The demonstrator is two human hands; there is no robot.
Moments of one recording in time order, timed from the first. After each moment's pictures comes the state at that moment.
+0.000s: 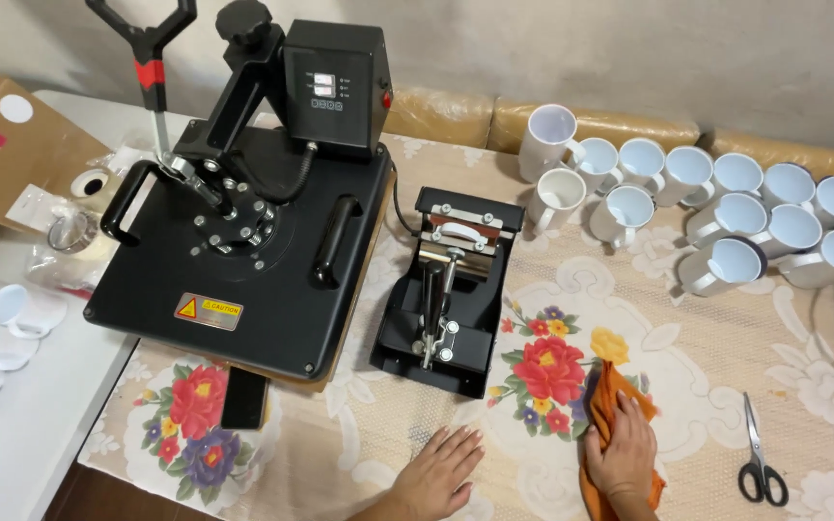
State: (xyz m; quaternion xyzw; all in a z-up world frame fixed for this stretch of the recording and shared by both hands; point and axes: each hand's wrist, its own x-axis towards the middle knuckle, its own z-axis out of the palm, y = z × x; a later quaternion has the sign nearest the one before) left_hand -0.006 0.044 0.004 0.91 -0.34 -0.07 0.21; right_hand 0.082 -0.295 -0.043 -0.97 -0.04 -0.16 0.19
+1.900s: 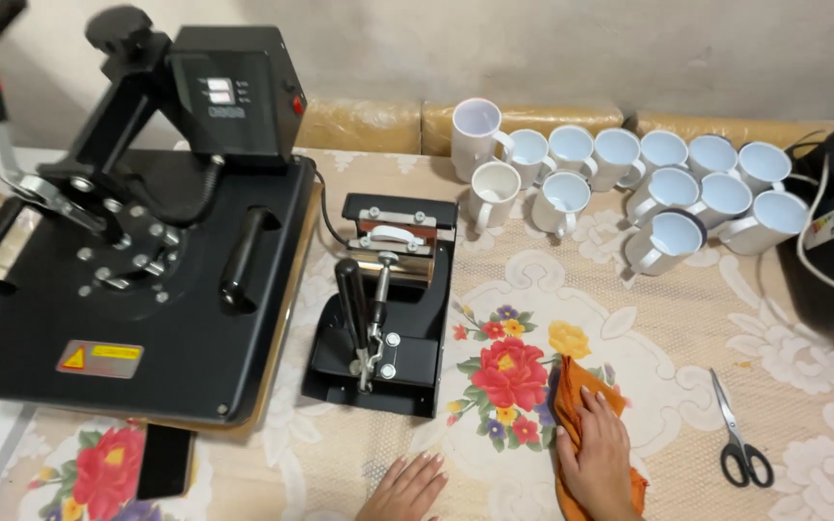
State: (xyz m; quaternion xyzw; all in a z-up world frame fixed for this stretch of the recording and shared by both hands) left_hand -0.002 0.052 -0.111 0.91 -0.39 0.09 0.12; right_hand 0.078 -0.298 -0.046 -0.97 -0.02 -0.13 0.21
